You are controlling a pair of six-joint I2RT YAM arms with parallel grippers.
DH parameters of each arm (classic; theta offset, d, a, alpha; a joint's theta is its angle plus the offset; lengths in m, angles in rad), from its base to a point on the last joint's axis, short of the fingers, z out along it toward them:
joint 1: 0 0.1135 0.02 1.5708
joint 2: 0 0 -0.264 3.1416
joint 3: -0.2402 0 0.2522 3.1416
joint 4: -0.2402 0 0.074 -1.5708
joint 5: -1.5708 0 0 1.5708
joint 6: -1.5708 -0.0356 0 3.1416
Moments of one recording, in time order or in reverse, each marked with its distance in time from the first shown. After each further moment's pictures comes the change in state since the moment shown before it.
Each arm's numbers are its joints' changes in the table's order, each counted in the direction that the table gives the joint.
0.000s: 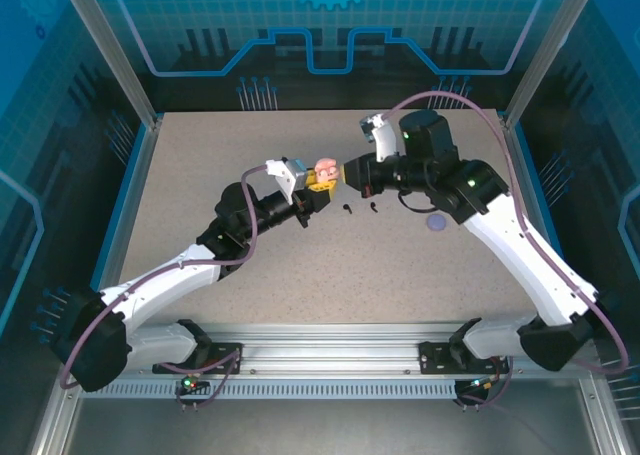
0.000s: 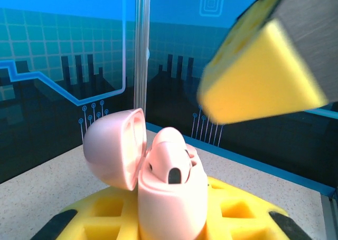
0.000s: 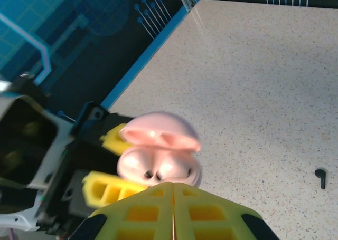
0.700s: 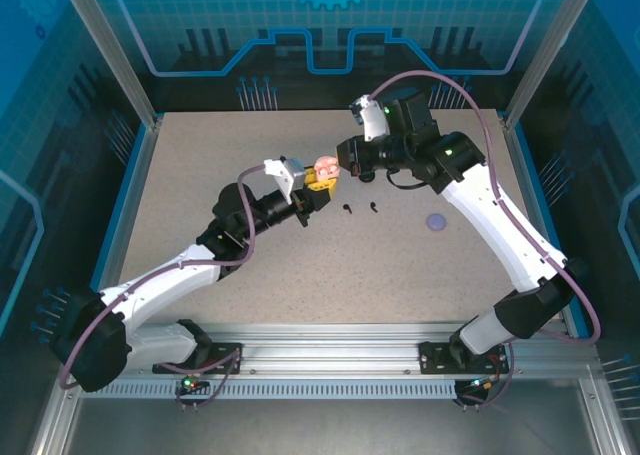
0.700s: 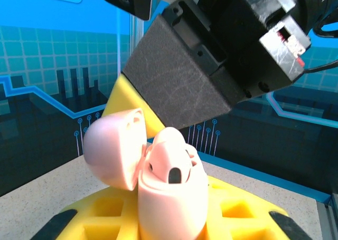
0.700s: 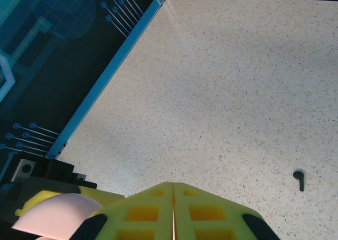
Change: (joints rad) left arm 0.000 -0.001 0.000 0.046 -0.018 0.004; right arm -0.037 -0.223 -0.212 -0.093 -0.030 0.006
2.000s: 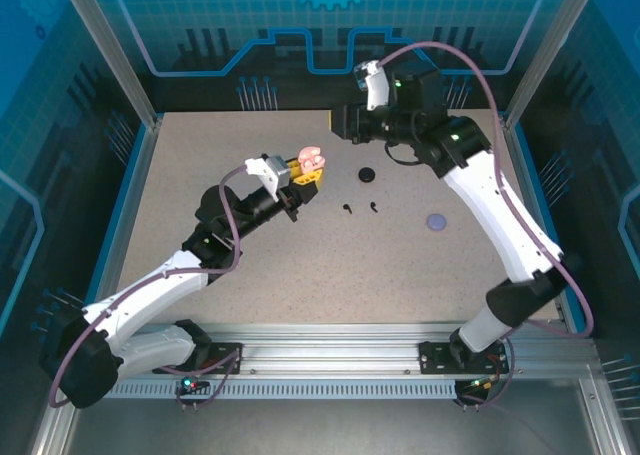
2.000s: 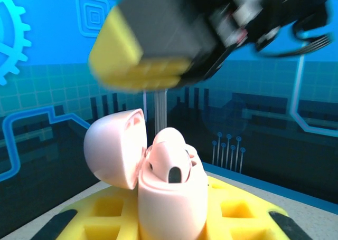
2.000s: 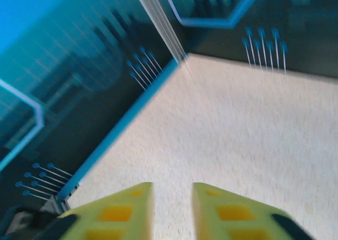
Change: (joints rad) left arm 0.026 0.100 0.002 -0.026 0.052 -0.053; right arm -0.050 -0.099 -0.156 0.105 0.046 0.005
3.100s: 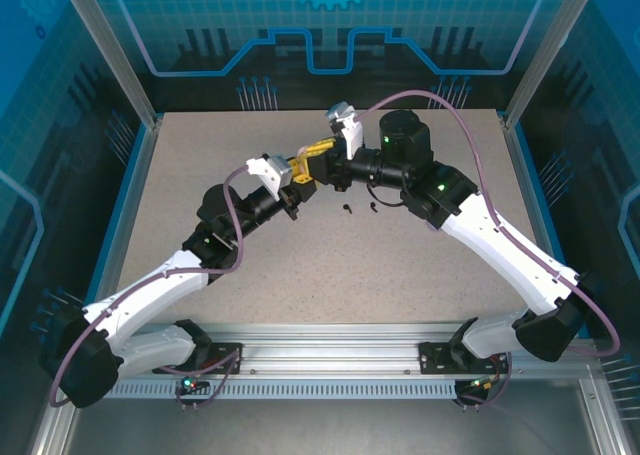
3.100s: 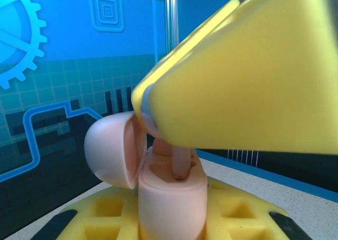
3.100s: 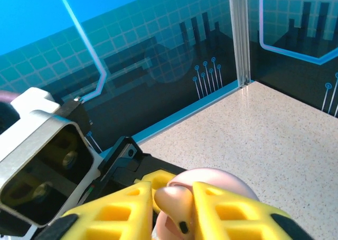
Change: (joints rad) left arm 0.000 0.000 -0.004 -0.028 0.064 -0.052; right arm 0.192 0.246 0.421 0.404 0.045 0.158
